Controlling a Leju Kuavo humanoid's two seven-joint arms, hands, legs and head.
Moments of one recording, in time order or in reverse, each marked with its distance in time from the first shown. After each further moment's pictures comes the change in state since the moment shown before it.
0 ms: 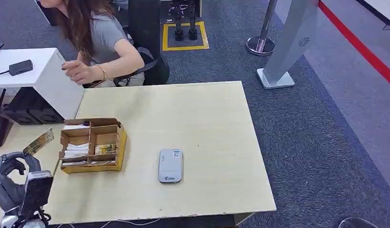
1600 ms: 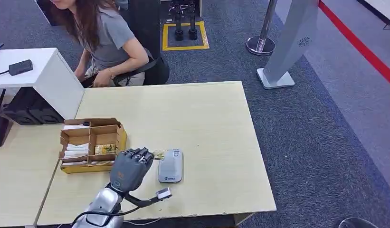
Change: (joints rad) left arm -0.214 -0.026 -0.616 0.412 -1.128 0.280 0.371; right arm -0.017 0.007 0.009 0.000 0.127 0.029 -0.002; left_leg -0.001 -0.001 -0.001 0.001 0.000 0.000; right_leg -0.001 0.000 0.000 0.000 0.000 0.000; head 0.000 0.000
